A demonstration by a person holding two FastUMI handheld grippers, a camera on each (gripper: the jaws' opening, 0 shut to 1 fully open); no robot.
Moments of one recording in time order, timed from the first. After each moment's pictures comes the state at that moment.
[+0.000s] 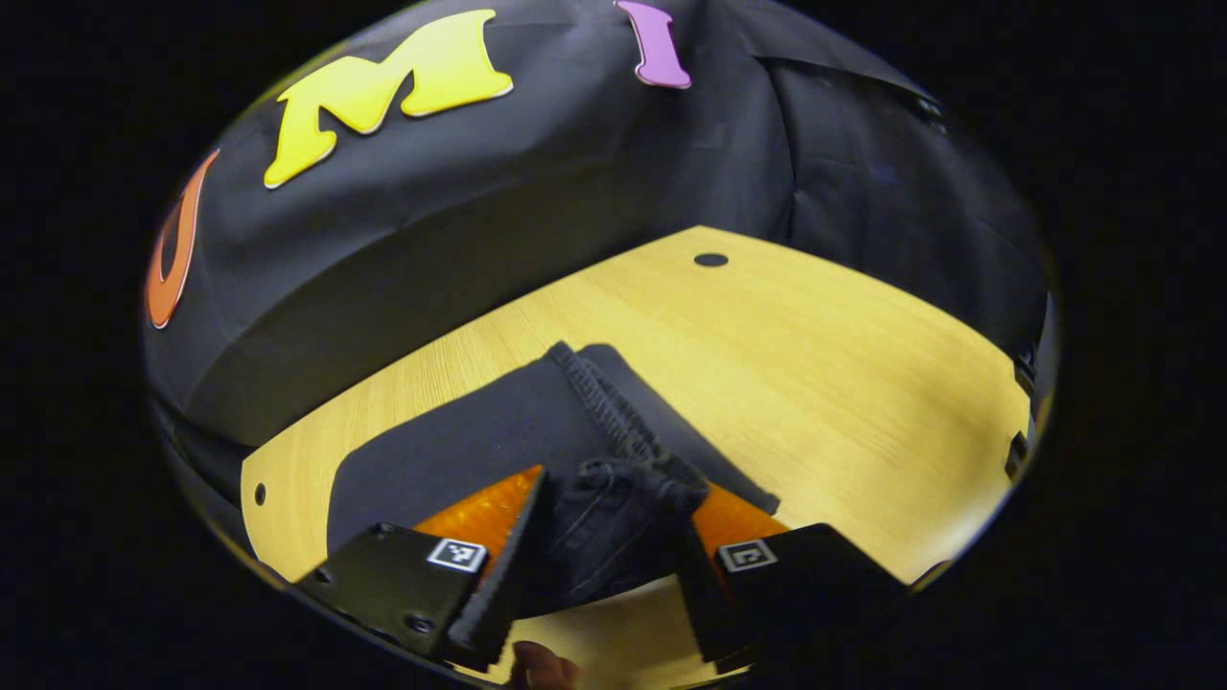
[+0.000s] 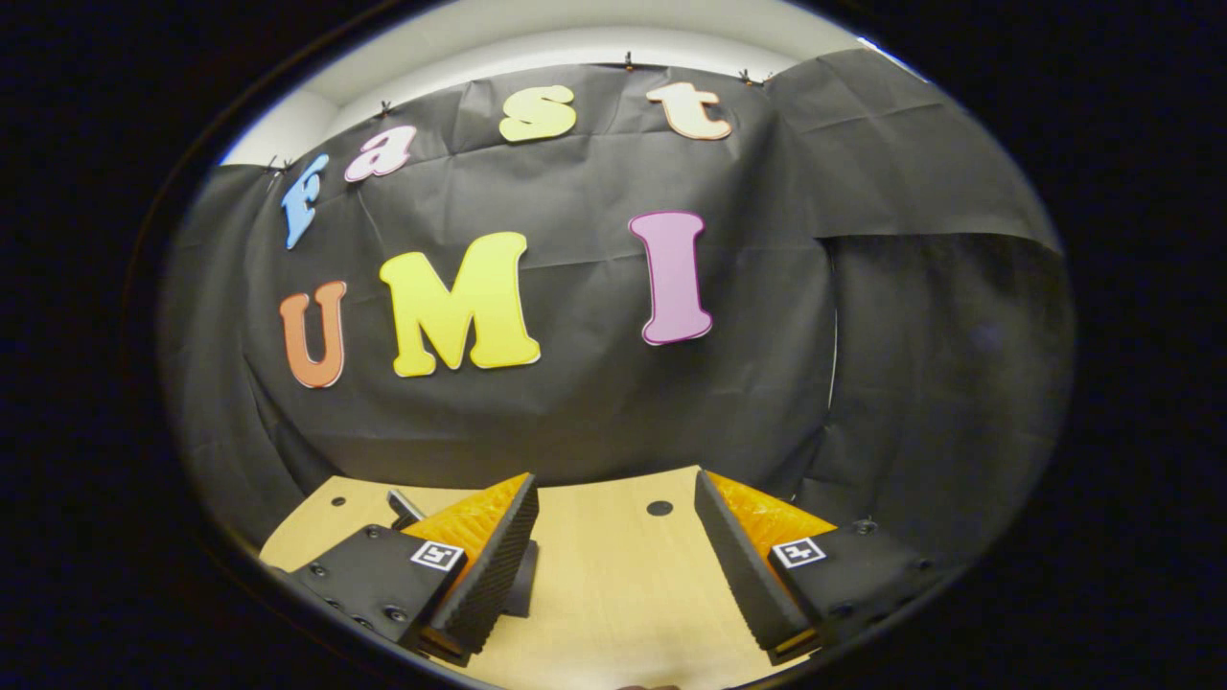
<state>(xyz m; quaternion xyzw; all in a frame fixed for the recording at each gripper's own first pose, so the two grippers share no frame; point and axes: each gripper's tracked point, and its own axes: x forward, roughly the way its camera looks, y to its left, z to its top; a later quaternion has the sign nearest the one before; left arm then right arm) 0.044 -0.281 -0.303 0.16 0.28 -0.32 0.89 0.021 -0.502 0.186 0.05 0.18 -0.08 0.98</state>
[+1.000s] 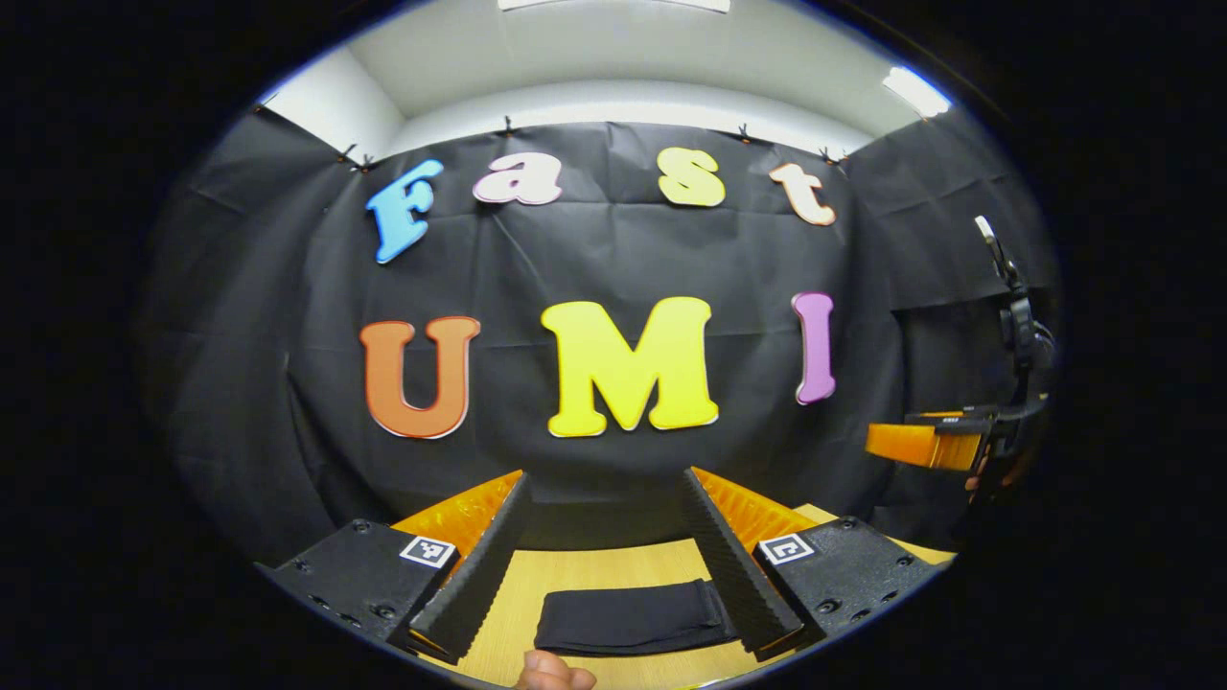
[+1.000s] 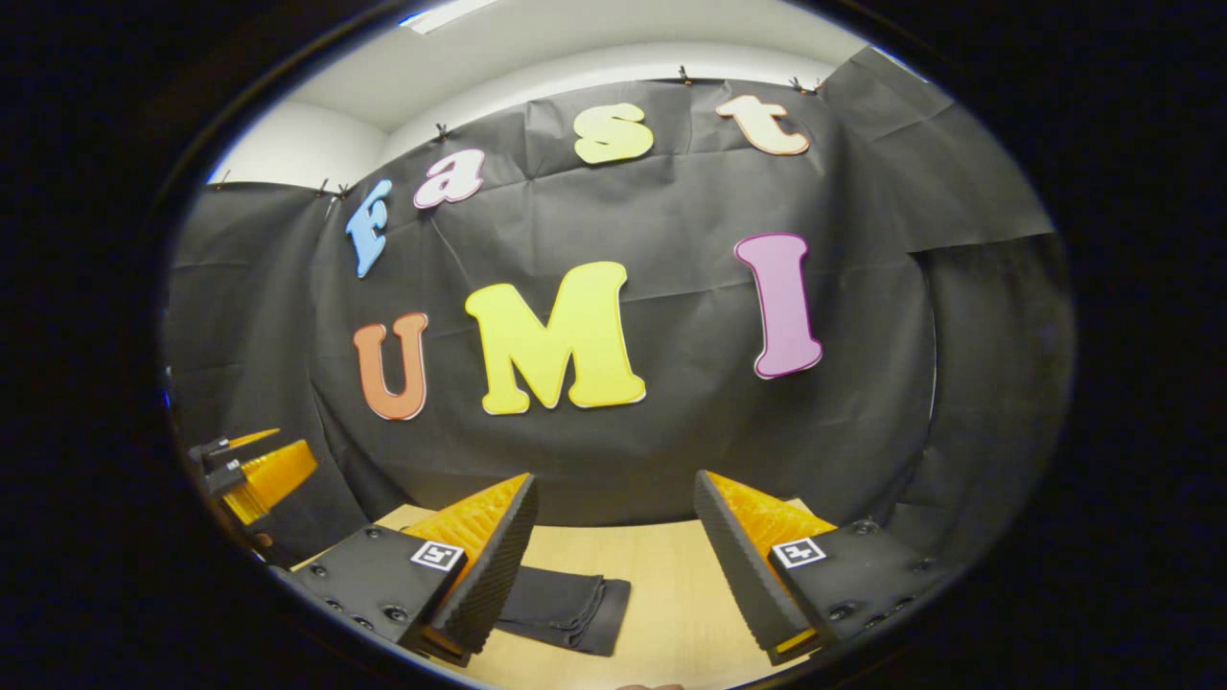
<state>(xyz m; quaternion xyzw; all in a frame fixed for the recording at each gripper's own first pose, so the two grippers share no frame) -0.041 -0.112 0.055 -0.01 -0.01 -0.08 1.00 0.076 -0.404 0.202 0.07 0.13 0.03 0.99</state>
